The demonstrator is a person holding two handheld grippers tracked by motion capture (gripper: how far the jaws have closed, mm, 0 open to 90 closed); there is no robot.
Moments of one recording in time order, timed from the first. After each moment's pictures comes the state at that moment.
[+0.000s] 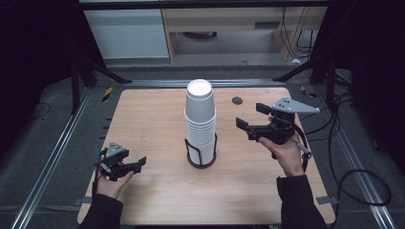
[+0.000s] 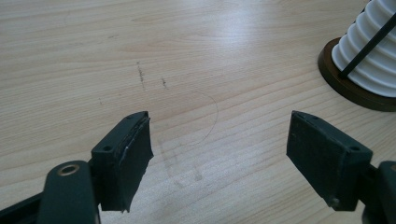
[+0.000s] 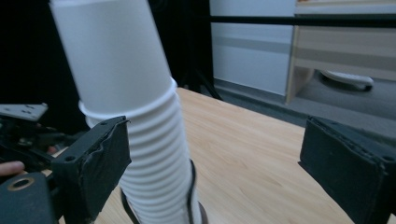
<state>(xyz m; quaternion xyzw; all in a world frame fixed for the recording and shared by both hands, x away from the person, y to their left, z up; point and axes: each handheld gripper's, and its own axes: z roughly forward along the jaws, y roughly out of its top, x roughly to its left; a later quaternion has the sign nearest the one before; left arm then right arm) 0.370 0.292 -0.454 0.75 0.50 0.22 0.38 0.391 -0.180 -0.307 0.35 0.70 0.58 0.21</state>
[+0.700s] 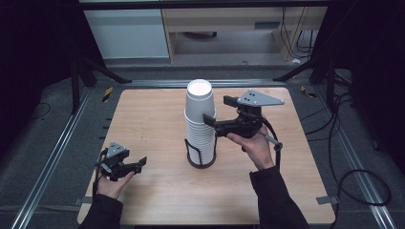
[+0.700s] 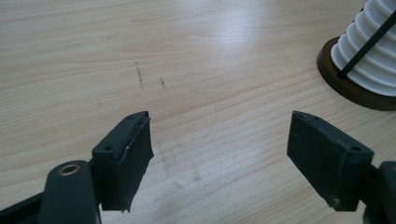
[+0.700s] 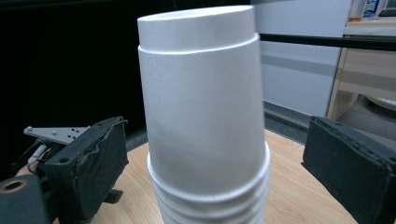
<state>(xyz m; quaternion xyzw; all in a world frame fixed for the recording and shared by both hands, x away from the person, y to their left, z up) 0.370 0.291 -0.455 0.75 0.49 0.23 0.38 0.402 -0.105 -0.294 0.29 0.71 0.62 0.18</state>
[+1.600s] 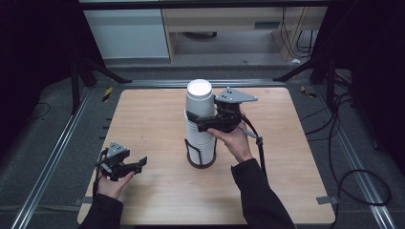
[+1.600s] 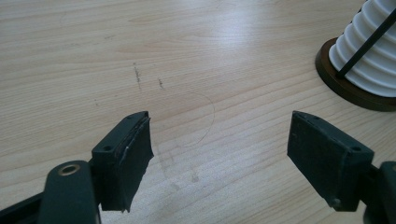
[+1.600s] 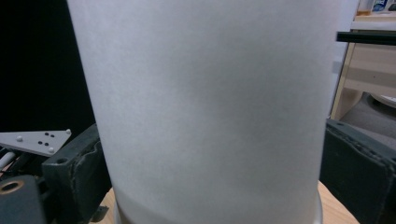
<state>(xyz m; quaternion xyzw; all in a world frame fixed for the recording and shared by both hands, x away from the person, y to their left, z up) 0.370 0.291 -0.455 0.75 0.49 0.22 0.38 0.433 -0.064 -0.315 0.29 0.71 0.61 0.18</state>
